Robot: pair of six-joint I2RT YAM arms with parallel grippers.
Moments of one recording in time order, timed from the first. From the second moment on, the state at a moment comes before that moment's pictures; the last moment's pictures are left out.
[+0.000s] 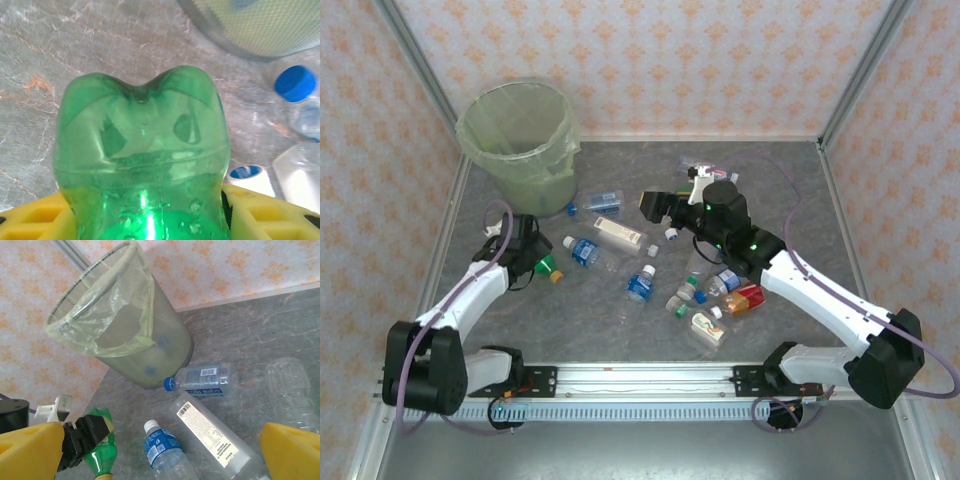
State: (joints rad) left arm -0.08 1.17 0.66 -0.43 -0.15 -0.86; right arm 0.70 1.21 1.01 -0.09 -0.02 0.60
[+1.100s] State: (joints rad) left arm -0.06 1.49 1.73 -0.65 -0.30 -0.65; right arm 0.72 1.08 1.04 -0.06 -0.09 0.53
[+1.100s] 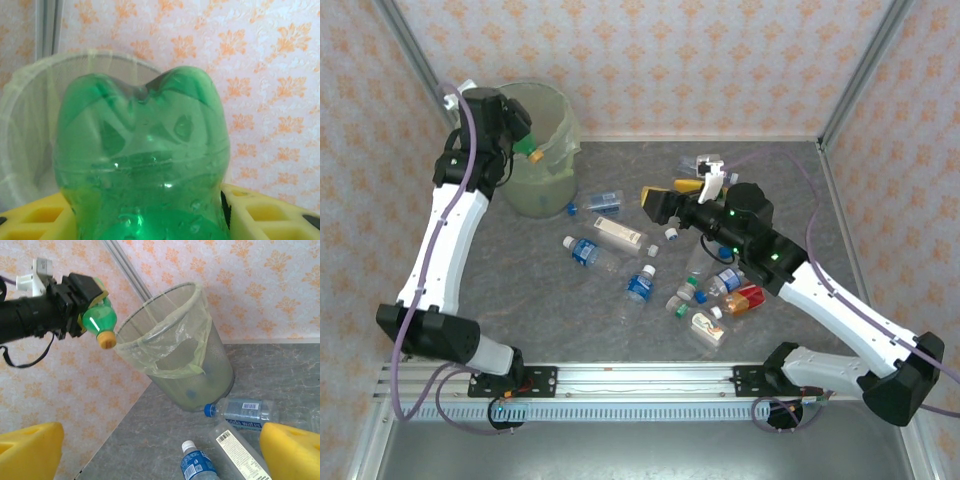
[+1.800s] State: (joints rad) left arm 0.05 1.94 2.10 -0.66 -0.26 -0.60; right arm 0.72 1.13 1.03 -0.10 -0.06 0.50
